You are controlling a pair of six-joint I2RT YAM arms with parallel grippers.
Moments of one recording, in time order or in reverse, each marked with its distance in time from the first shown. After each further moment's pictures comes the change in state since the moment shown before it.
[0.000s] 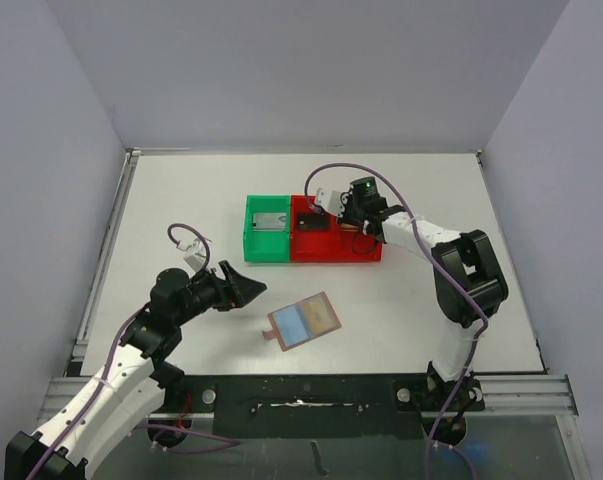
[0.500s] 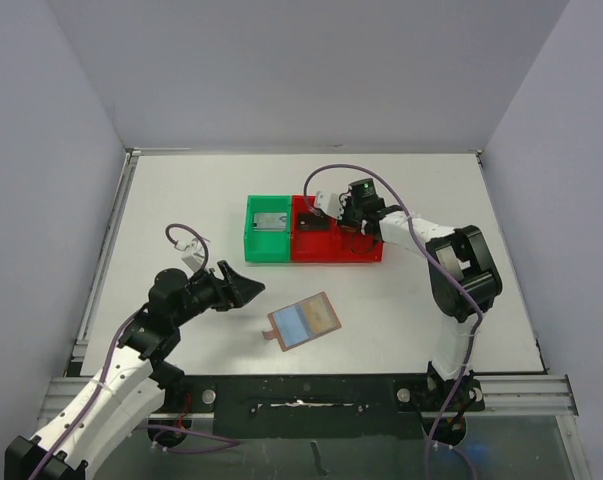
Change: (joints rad) left arm 0.006 -0.017 0.010 -0.032 -0.011 0.012; right arm -0.008 0.067 0.025 0.006 -0.013 -0.022
